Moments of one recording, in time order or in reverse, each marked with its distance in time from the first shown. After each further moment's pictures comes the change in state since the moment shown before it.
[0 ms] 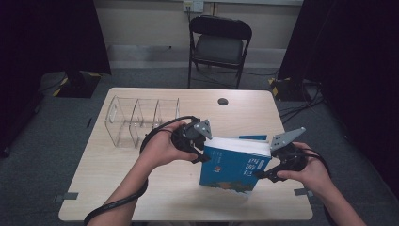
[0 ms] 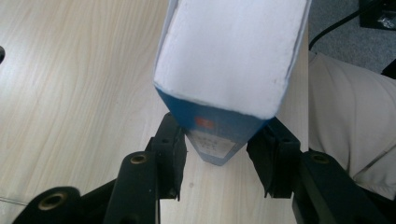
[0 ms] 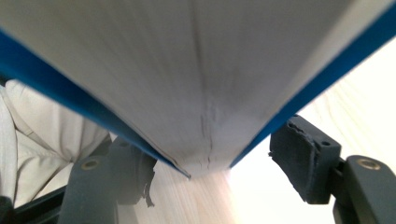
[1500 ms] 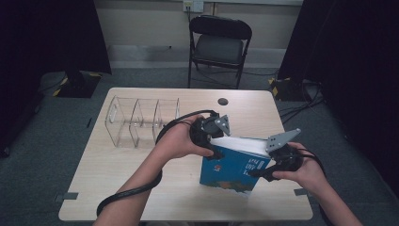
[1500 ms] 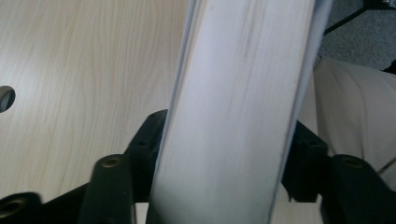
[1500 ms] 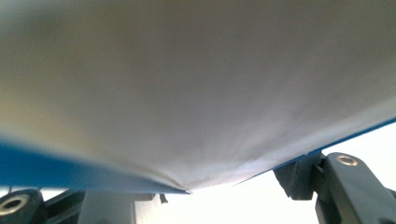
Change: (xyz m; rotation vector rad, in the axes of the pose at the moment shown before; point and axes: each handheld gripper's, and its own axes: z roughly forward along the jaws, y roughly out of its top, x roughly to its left) left arm 0.002 0.046 0.013 0.044 0.001 0.113; right arm 0.004 0.006 0.008 -0.016 0.014 -0.052
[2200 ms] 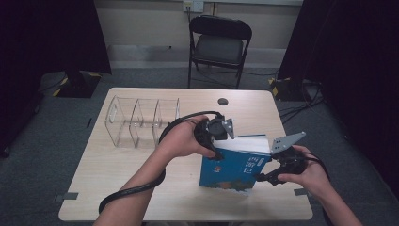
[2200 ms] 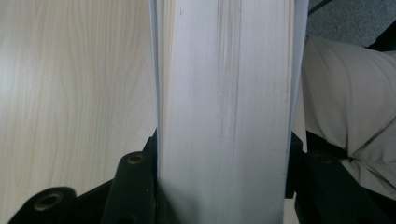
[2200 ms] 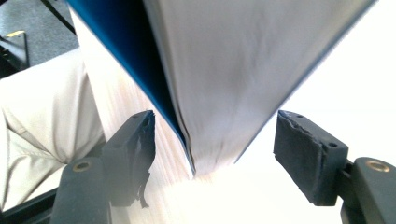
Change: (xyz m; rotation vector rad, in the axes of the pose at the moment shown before) left arm -0.002 0.007 0.000 0.080 -0.056 0.037; right arm -0.008 -0.024 -0.001 0.005 -0.019 0.063
